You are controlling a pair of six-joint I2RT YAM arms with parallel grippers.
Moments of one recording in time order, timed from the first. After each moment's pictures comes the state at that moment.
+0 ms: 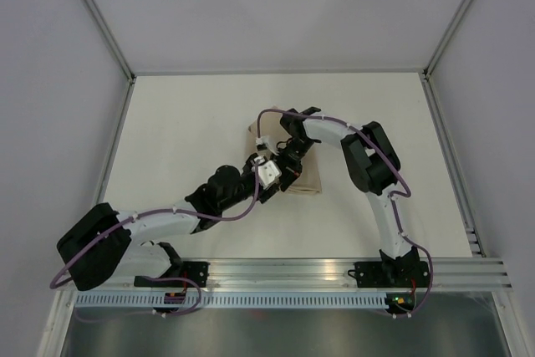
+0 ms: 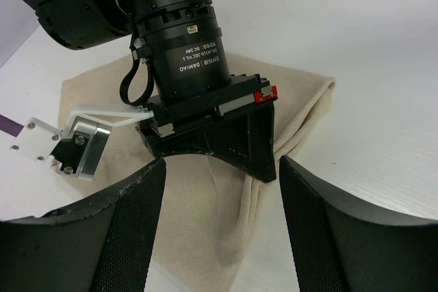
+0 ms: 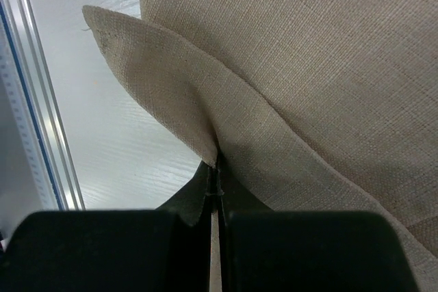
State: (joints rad) left arm -0.86 1.25 0.44 0.59 0.04 0.30; right arm 0.57 2.27 1.68 -1.04 -0.77 -0.72
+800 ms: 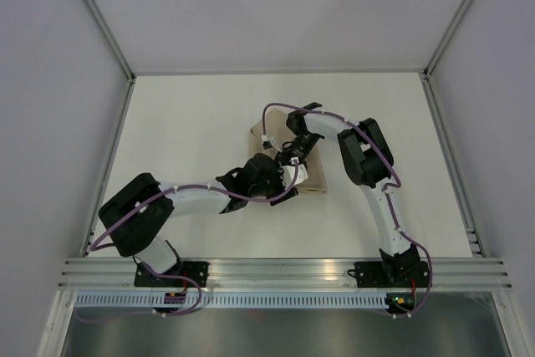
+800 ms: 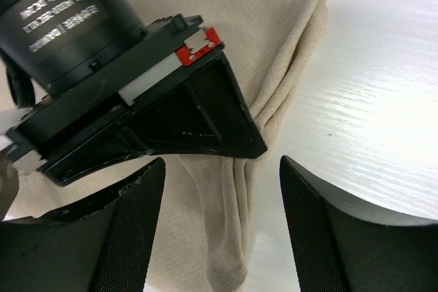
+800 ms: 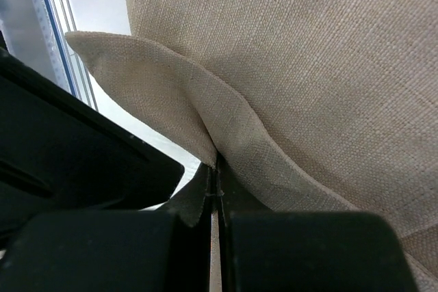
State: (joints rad) left arm -0.89 1.57 0.72 0.26 0.09 0.42; right arm 0.51 2.40 1.83 -1.28 -0.84 -0.79
